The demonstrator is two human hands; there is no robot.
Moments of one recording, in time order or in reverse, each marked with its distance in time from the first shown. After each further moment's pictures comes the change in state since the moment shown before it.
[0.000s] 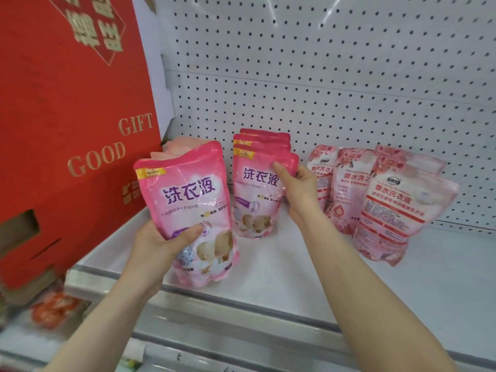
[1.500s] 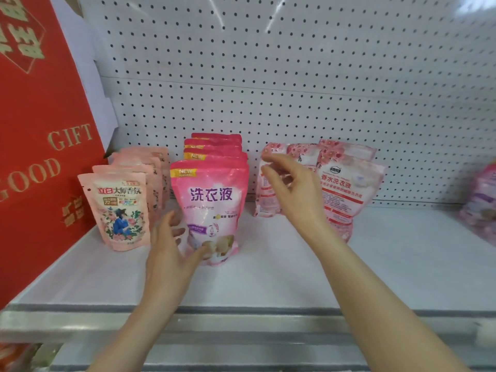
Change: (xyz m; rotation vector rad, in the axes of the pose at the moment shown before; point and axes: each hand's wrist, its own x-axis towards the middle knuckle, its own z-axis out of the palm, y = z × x) left_hand 0.000 -0.036 0.061 0.566 0.024 0.238; right_hand -0.061 -0.057 -0.055 -0.815 0.083 -0.629
